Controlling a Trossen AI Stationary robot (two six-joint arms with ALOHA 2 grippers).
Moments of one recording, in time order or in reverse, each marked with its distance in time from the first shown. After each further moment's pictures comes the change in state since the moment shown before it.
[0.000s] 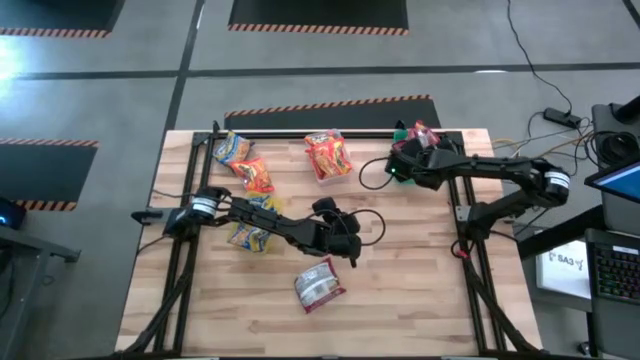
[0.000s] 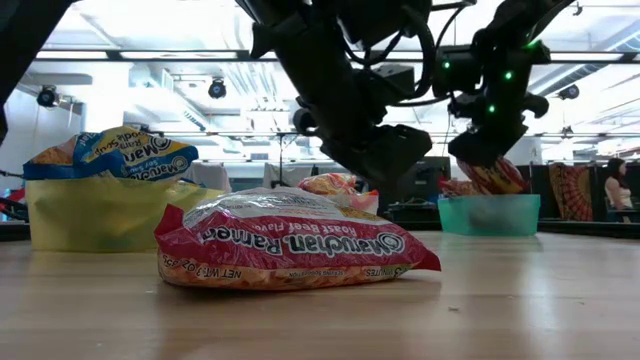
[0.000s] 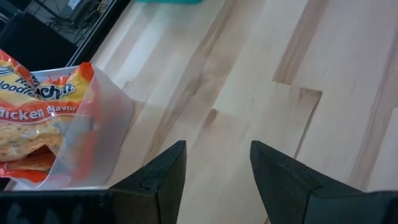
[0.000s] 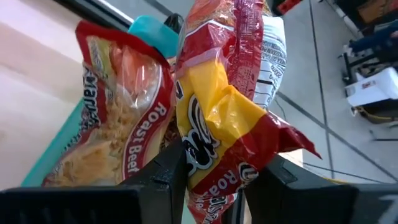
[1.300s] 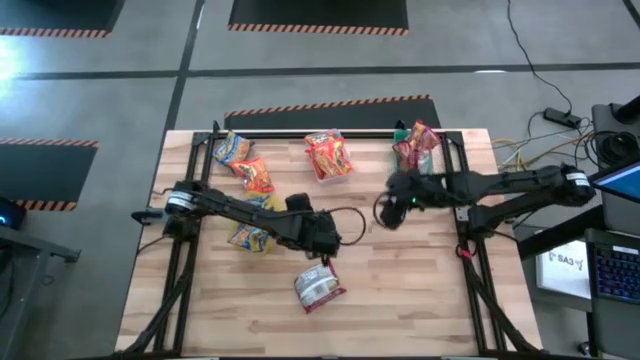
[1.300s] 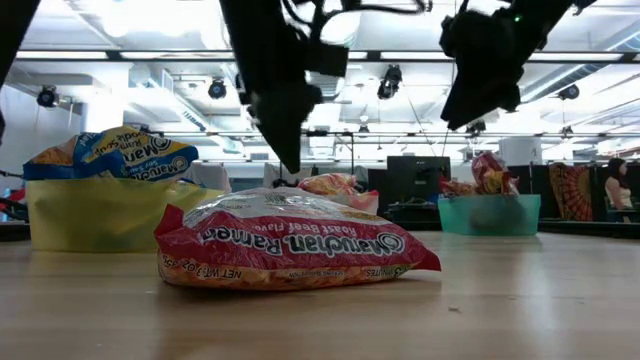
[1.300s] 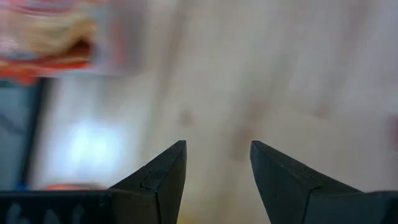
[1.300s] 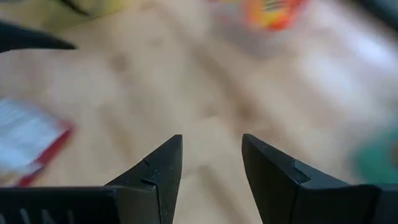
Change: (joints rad) left arm -0.036 -0.184 -0.007 -0.588 0.200 -0.132; right arm 0.414 -0.230 0.000 0.249 -0.630 -0.039
